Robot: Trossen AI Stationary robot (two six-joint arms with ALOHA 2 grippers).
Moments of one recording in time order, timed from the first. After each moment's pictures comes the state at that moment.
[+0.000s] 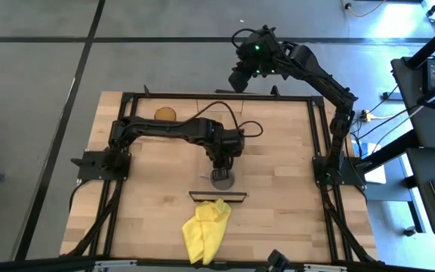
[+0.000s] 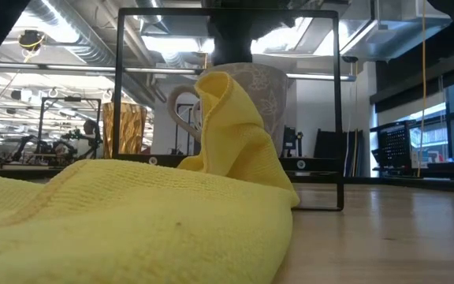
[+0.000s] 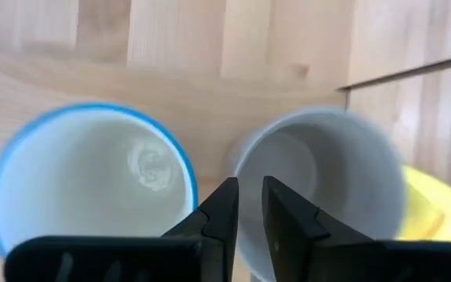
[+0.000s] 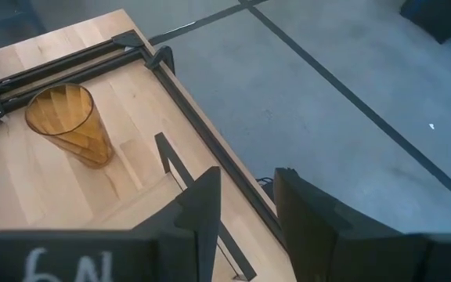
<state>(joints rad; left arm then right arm) 0.00 2.01 1.94 -1.13 0.10 -0.13 -0.48 1.90 2.36 -1.14 0.16 0.04</state>
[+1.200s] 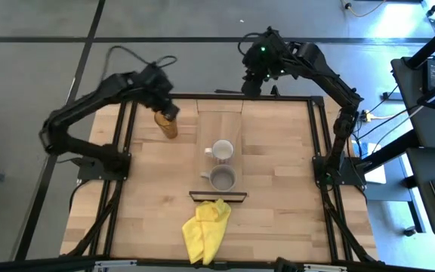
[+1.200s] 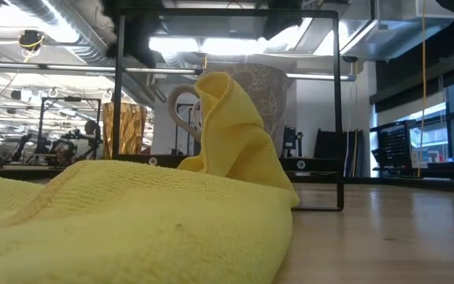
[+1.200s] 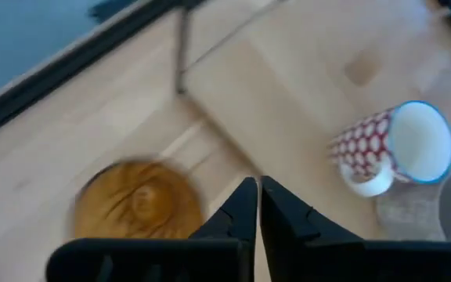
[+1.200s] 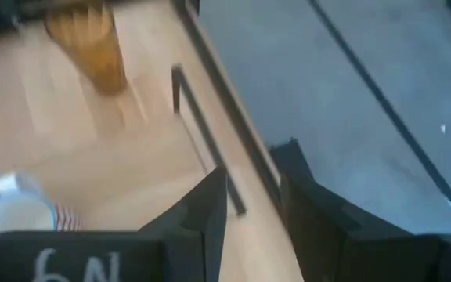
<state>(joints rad) 0.62 1.26 1.35 -1.07 0.14 -0.32 -0.49 1.86 2.36 -1.32 0.08 -0.14</state>
